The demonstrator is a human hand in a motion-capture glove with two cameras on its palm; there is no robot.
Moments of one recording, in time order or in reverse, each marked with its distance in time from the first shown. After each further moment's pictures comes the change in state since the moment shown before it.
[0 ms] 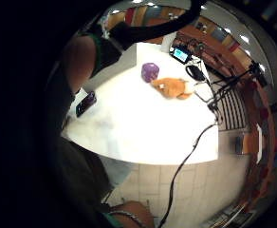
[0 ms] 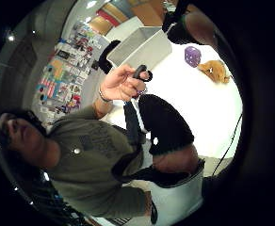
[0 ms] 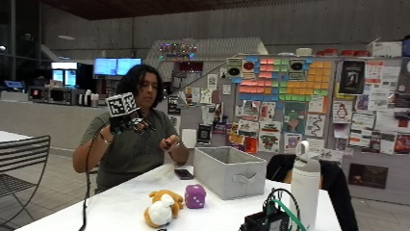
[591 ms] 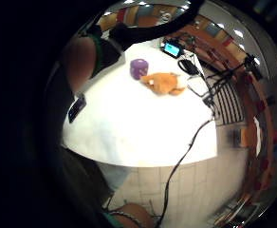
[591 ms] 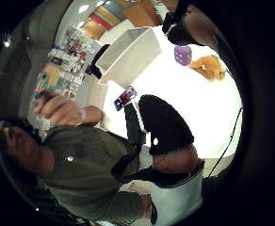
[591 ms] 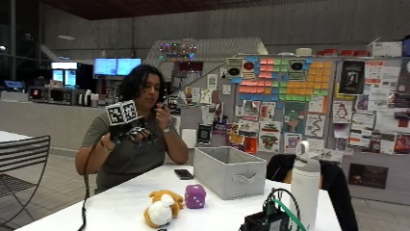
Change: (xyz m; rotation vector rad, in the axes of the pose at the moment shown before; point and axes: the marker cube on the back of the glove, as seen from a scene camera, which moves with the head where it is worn) arm 0.043 -0.016 0.030 0.005 0.038 0.148
